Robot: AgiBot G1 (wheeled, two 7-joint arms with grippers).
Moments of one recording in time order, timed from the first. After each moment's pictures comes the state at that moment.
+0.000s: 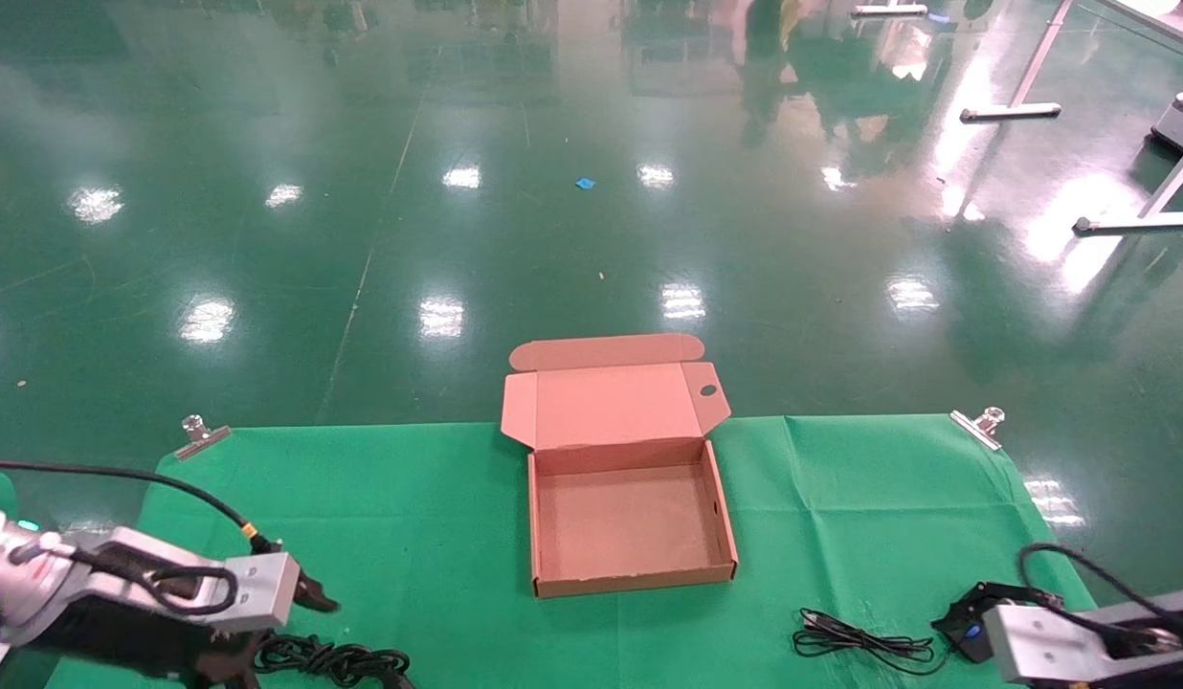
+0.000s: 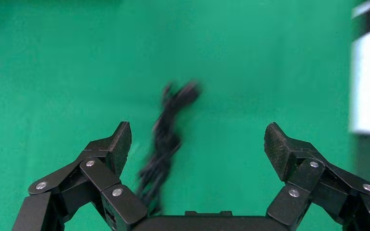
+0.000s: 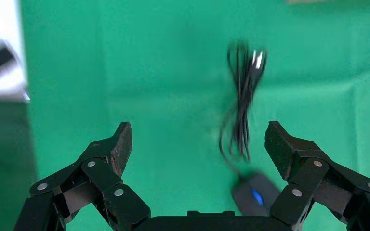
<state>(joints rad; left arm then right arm) -1.63 0.90 0.95 -0.44 1.50 1.45 0.25 1.54 -0.80 -0.79 0.45 -1.60 -1.41 -0.45</state>
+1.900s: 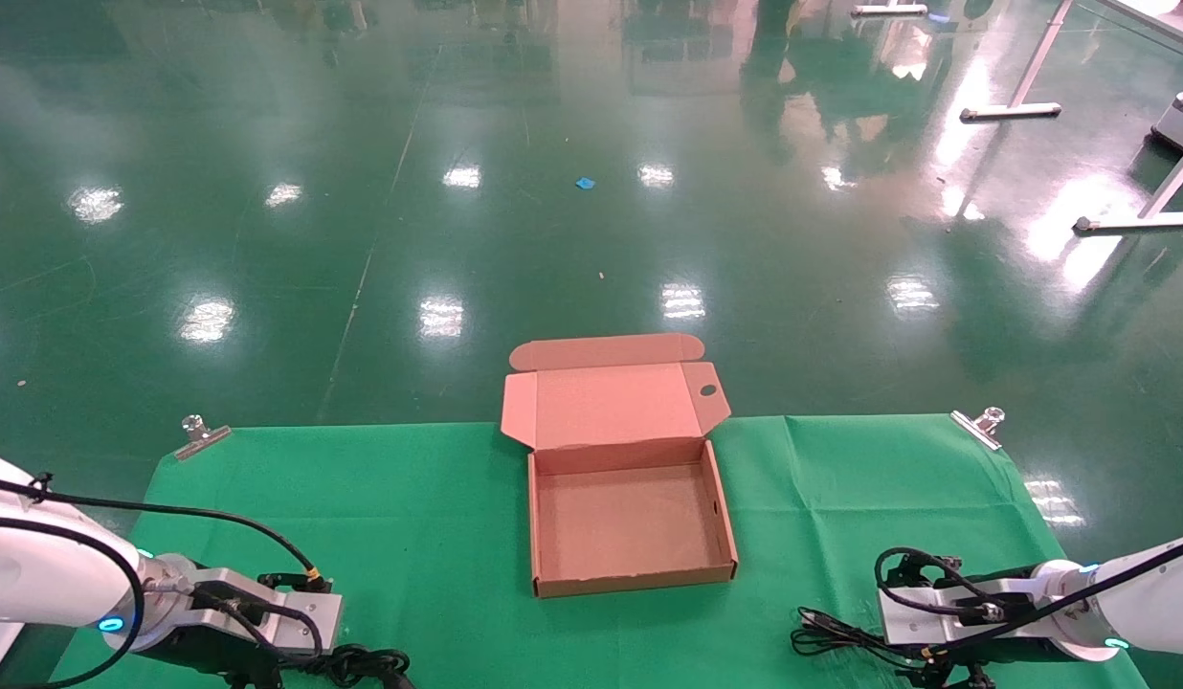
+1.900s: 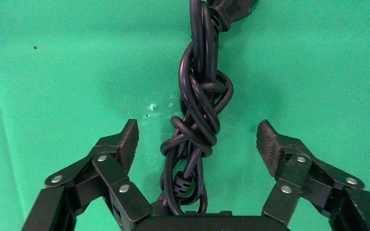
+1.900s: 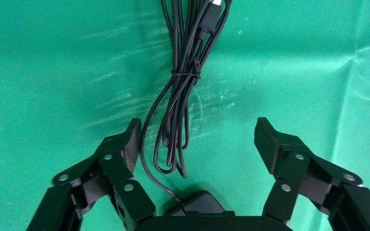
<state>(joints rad) -1.62 1.16 1.03 -0.02 1.66 1.14 0.53 1.56 -1.11 -0.81 0.02 -1.69 -0.98 -0.73</state>
